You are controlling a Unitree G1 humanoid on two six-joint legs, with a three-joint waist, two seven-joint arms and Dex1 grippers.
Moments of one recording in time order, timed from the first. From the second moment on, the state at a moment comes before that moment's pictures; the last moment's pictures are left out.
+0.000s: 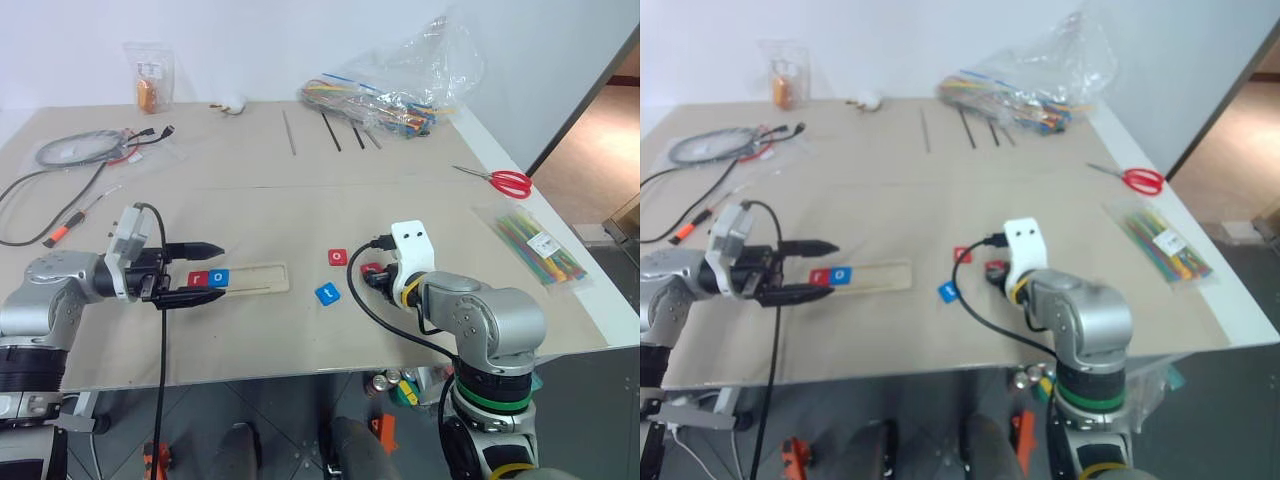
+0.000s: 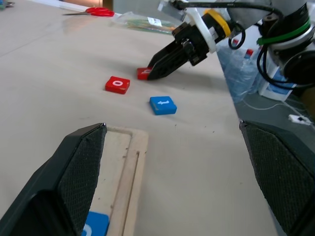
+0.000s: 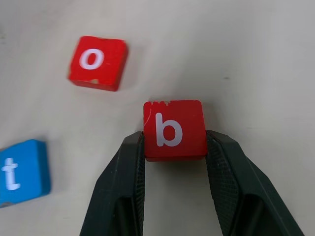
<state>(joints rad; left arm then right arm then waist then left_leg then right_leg) -0.45 0.77 0.12 0.17 -0.62 0.37 -1.52 -0.57 -0.15 -0.07 -0.49 0.18 1.61 0.15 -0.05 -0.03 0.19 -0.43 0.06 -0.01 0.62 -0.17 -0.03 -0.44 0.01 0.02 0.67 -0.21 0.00</state>
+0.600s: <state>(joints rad) -0.46 0.76 0.11 0.17 -0.60 0.35 -1.54 -0.63 -0.18 -0.14 -0.43 0.27 1.61 0.25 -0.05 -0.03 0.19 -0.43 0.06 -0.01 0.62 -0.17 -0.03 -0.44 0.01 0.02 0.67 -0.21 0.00</state>
